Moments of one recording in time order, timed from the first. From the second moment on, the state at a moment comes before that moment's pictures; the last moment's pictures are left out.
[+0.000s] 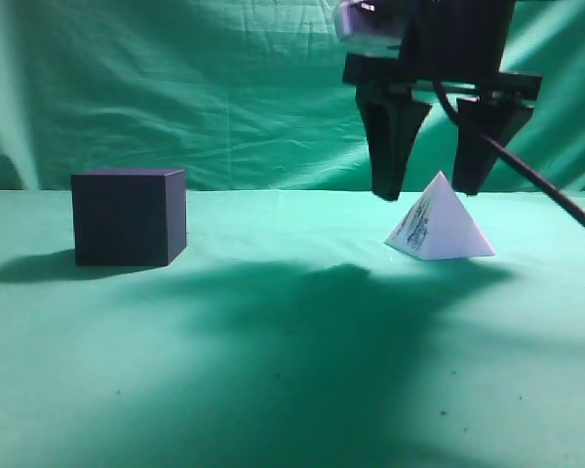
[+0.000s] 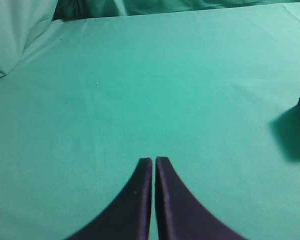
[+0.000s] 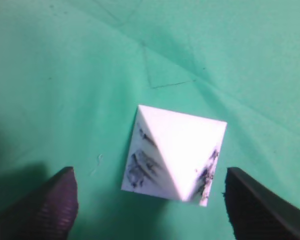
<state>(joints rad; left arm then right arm) 0.09 -0.02 0.02 -0.02 0.36 0.09 0.48 1.87 -1.35 0.07 0.89 -0.12</state>
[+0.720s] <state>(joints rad) 0.09 -0.02 0.02 -0.02 0.36 0.09 0.48 1.99 -1.37 0.01 0.87 -0.06</state>
